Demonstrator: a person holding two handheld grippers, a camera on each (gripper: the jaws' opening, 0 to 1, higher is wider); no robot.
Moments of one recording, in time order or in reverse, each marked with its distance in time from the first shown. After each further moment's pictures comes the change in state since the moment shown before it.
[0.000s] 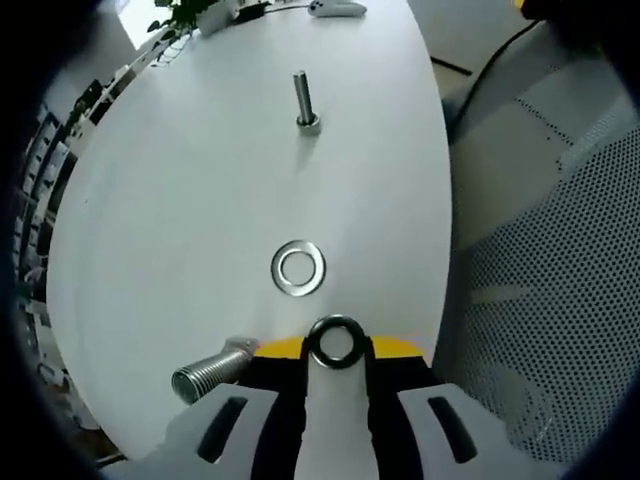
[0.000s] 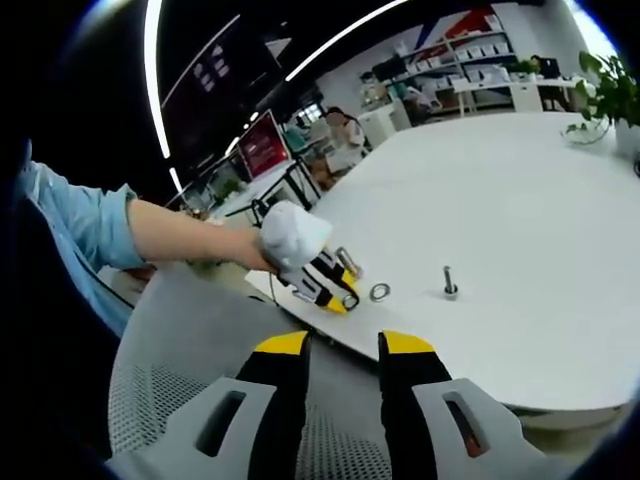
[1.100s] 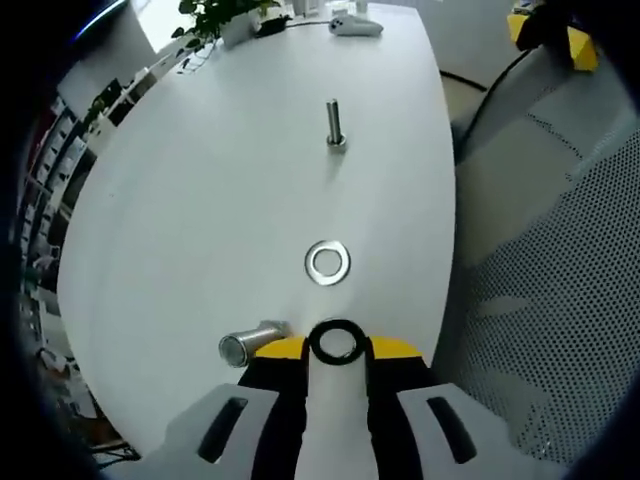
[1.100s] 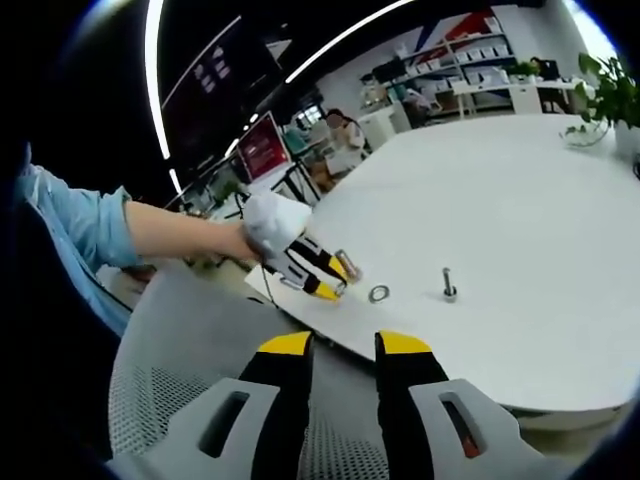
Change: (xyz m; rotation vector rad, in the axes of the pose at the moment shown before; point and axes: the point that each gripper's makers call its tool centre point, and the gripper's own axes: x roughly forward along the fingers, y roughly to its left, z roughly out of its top) left arm -0.037 0.015 -0.002 -0.048 -0.047 0.050; right arm -0.001 0.000 0.001 0.000 -0.008 -0.002
